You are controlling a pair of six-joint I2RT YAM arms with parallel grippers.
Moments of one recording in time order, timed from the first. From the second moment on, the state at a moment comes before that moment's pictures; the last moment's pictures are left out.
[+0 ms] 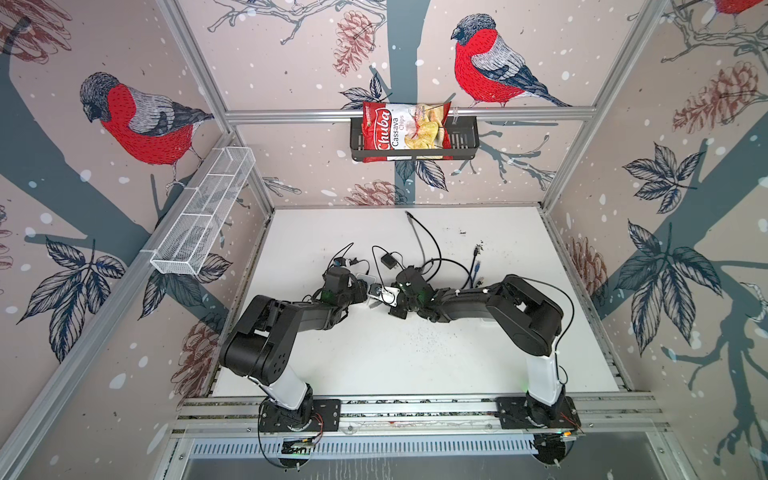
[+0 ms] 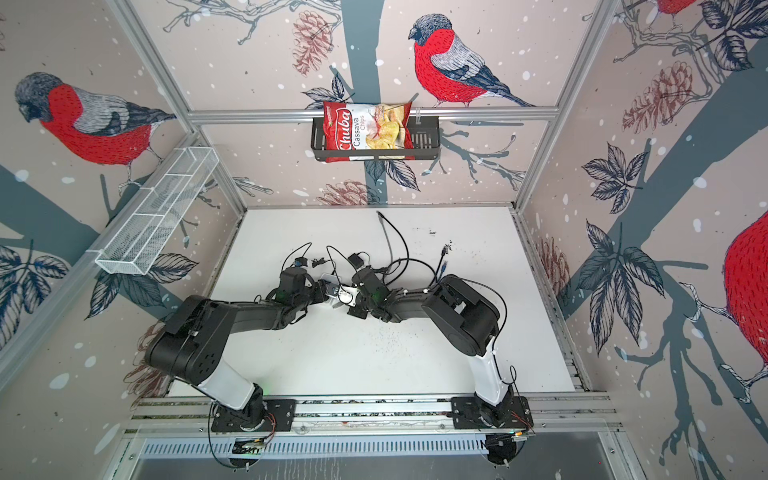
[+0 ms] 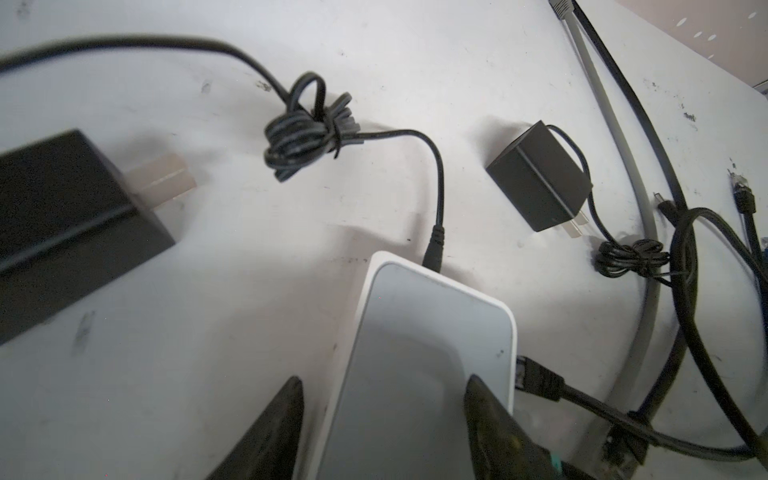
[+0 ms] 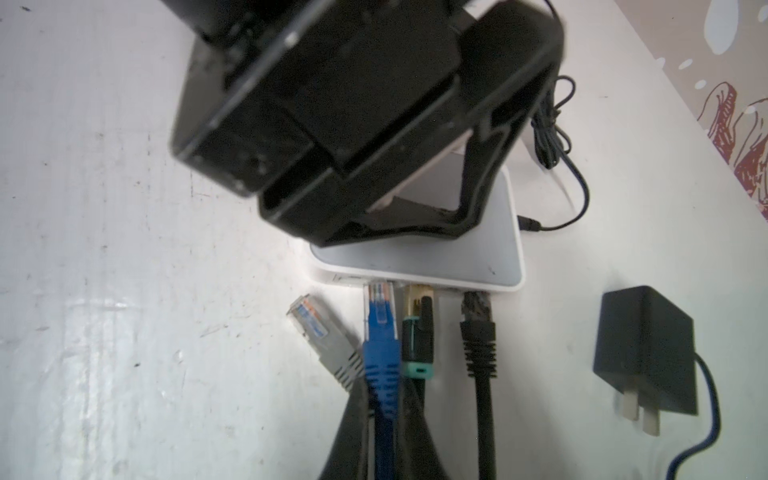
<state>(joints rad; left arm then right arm) -0.32 1.63 0.55 0.37 0.07 -0.47 0.94 2.01 1.08 0.25 -0.16 -0.55</state>
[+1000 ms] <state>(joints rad) -0.31 1.71 0.56 0.50 0.08 -0.47 0.94 2.06 1.12 0.23 -0.18 -0.44</state>
